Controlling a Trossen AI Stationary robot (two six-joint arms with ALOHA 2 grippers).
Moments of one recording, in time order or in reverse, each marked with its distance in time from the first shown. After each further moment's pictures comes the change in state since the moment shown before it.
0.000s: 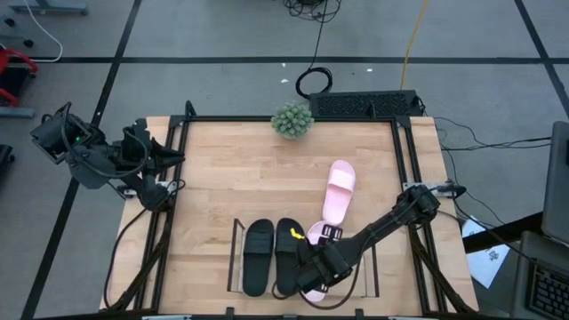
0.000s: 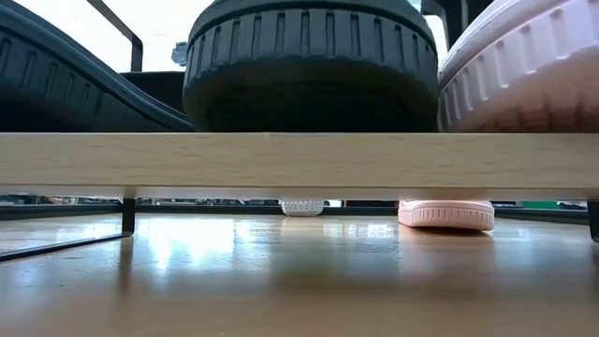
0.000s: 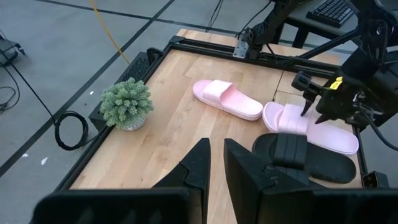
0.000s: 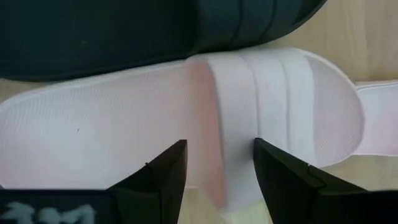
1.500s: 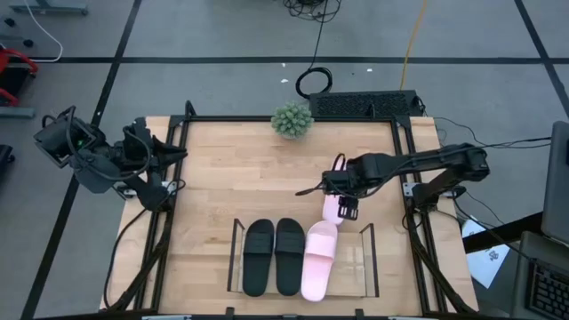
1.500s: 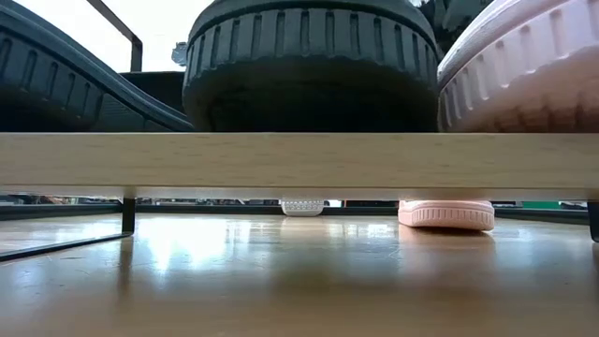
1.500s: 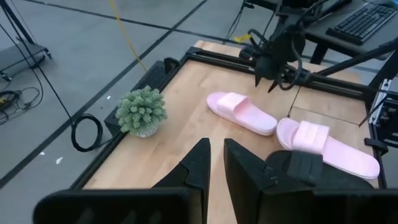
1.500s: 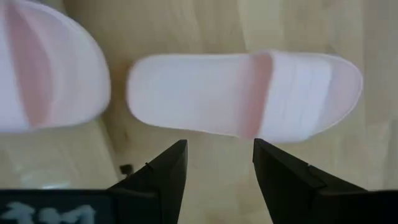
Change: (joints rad) left arm 0.000 0.020 0.000 0.000 -0.092 -0.052; right arm -0.486 -0.604 -0.636 0.131 -0.072 -0.556
